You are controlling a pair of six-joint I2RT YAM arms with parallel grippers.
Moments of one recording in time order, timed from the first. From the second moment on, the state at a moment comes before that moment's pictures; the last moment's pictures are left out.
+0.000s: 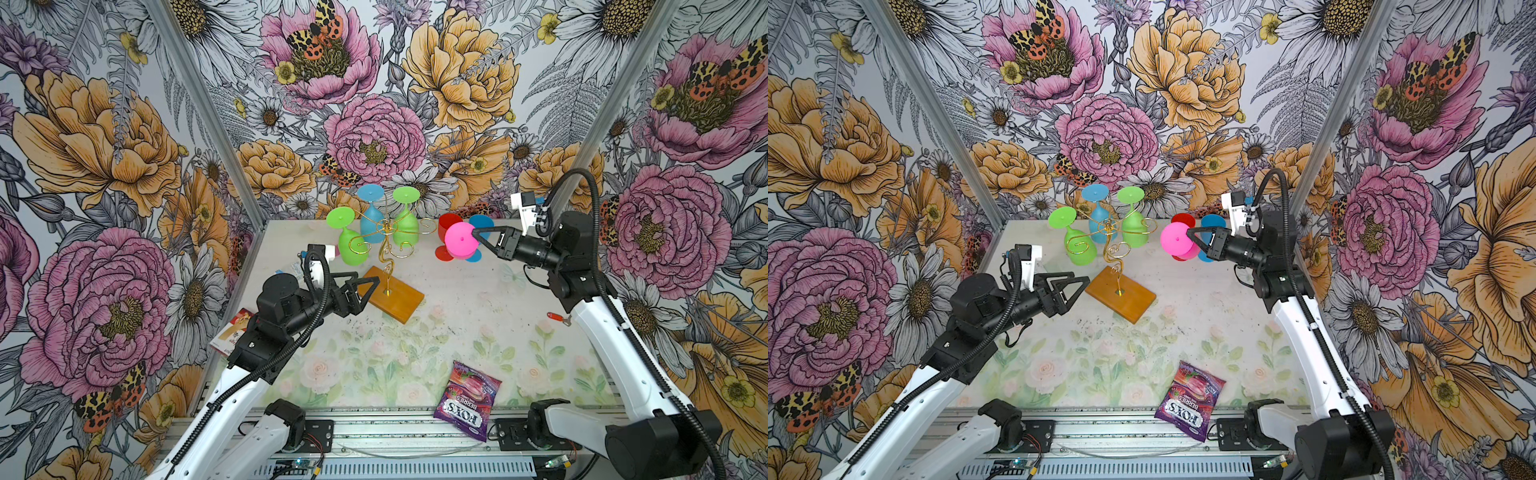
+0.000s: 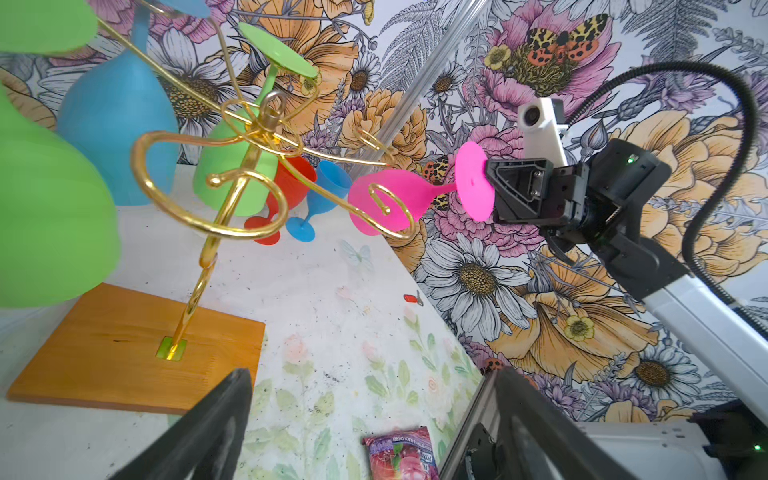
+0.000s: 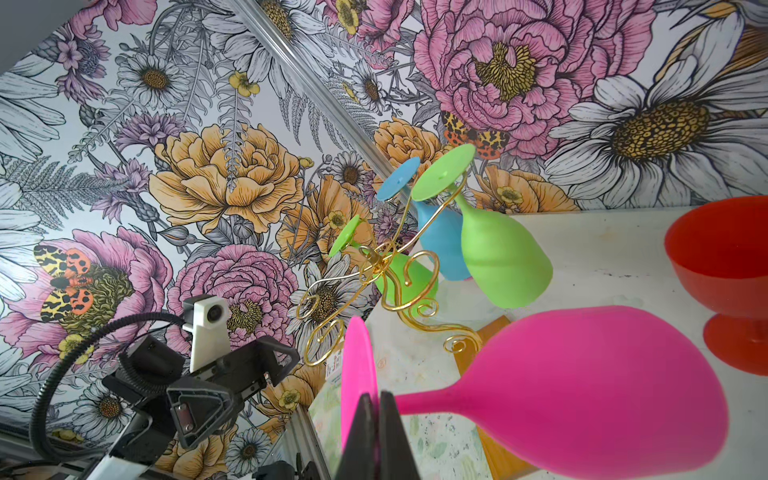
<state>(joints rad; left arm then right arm) -0.44 0.80 0.86 -0.23 0.45 -0.59 0.10 1.15 1.18 -0.19 -0.91 0.58</state>
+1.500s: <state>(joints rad) -0.70 1.31 1.10 0.12 0.69 -0.78 0.22 1.02 1.10 -0.35 -0.96 0.35</state>
